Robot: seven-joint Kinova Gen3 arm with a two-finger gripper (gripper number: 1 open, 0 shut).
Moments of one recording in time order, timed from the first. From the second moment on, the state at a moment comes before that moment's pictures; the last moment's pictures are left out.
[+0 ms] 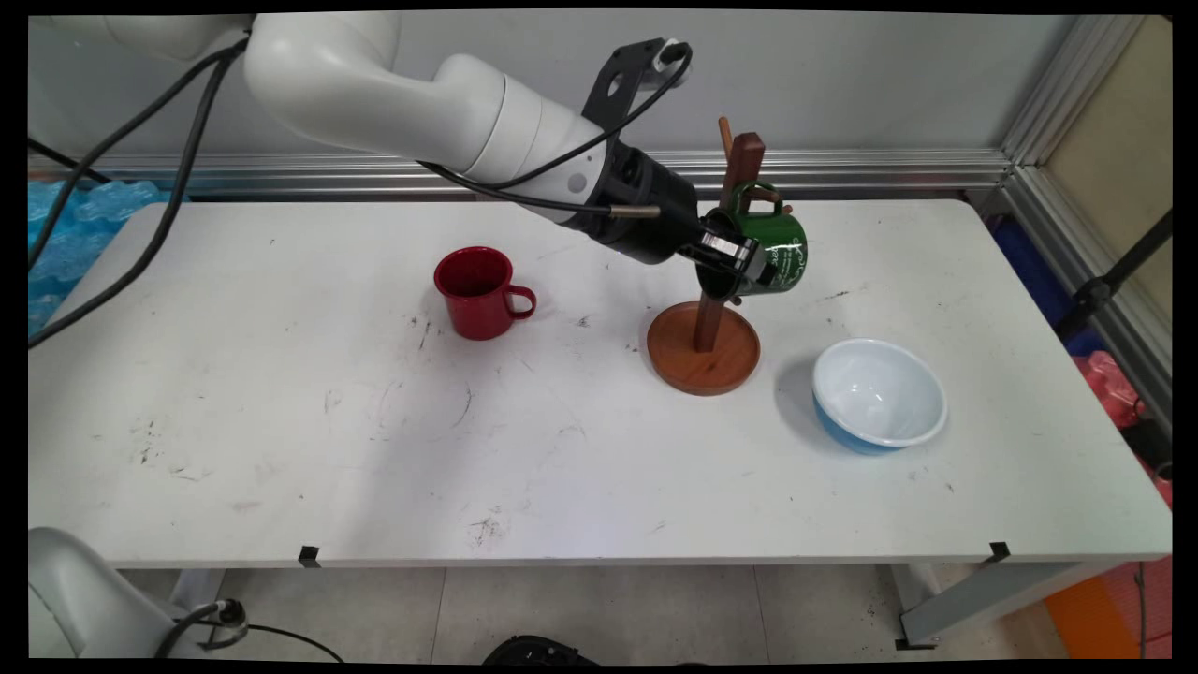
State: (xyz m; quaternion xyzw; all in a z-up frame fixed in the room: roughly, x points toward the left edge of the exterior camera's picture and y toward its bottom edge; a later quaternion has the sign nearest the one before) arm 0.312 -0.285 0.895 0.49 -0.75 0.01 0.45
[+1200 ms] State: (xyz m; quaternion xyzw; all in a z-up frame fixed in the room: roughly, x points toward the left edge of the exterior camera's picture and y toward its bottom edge) arm 0.295 -0.252 0.947 0.45 -0.75 -0.02 0.49
